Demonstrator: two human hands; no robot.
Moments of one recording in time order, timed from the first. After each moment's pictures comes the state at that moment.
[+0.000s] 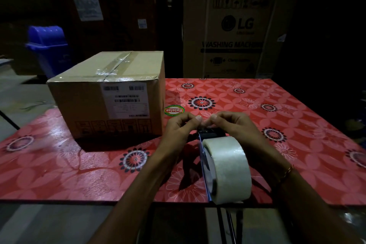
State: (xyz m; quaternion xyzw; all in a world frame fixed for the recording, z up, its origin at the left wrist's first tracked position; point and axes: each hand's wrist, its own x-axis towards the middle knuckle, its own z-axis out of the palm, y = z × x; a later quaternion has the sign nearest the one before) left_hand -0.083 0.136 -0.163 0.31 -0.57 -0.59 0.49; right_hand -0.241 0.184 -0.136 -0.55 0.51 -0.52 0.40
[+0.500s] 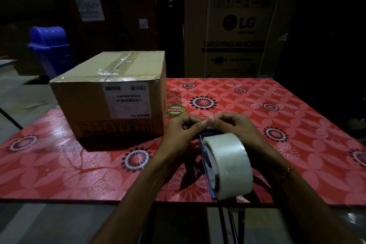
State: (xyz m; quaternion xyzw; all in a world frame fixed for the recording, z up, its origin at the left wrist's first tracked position) left_hand -0.081 0.141 -0.164 0.31 -0.56 -0.58 0.50; right_hand -0.241 0.183 -0.140 -0.56 0.50 -0.51 0.42
